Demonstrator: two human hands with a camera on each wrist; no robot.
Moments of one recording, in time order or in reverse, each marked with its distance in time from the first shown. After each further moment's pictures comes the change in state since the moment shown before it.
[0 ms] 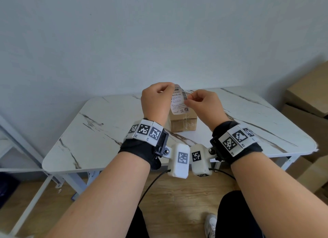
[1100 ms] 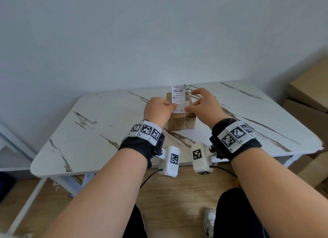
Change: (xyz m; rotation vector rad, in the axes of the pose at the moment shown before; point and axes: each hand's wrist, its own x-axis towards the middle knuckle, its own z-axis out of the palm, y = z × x) left_hand 0.013 -0.046 0.015 0.475 -0.314 -0.082; right_hand 0.018 0.032 0.002 -0.102 -0.079 0.148
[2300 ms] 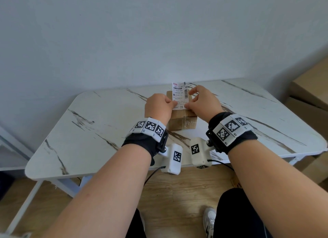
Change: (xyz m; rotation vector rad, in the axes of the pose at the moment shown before) left_hand 0.017 -0.004 0.010 0.145 0.032 0.045; right_hand 0.023 0.001 0.007 -0.307 0.005 0.032
